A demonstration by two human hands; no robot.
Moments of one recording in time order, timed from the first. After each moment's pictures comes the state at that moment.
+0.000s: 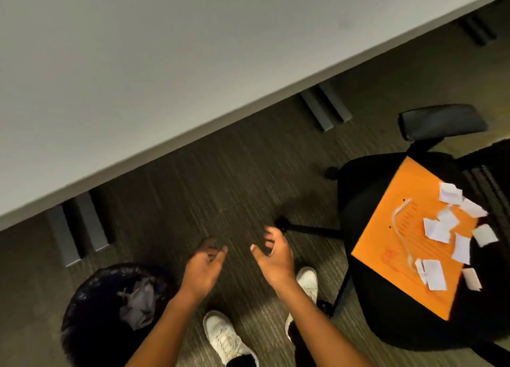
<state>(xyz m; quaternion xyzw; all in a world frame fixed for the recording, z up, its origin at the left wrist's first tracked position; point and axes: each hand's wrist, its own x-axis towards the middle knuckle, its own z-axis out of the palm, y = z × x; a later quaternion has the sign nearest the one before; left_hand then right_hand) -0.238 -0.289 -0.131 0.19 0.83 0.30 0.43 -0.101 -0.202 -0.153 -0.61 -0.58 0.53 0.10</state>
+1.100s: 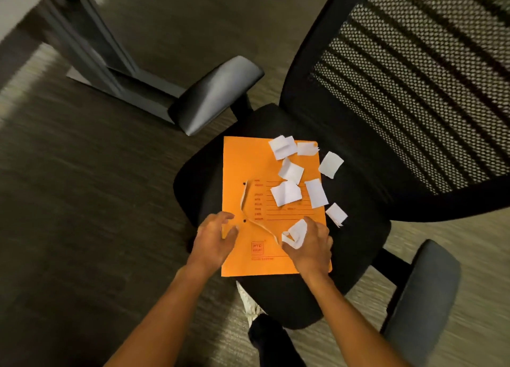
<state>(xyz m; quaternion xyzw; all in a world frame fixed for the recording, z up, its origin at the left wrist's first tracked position) 0.044 -0.002 -0.147 0.58 0.67 0.08 0.46 0.256 -0.055 -0.180 -0.87 -0.40 0.29 0.04</state>
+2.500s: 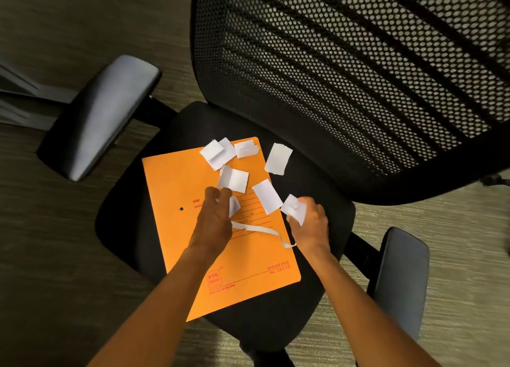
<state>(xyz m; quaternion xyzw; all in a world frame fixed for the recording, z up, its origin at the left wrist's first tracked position) 0.175 0.072 -0.198 0.79 0.51 0.01 0.35 0.365 -0.016 -0.205 -0.89 -0.30 0.30 0.15</state>
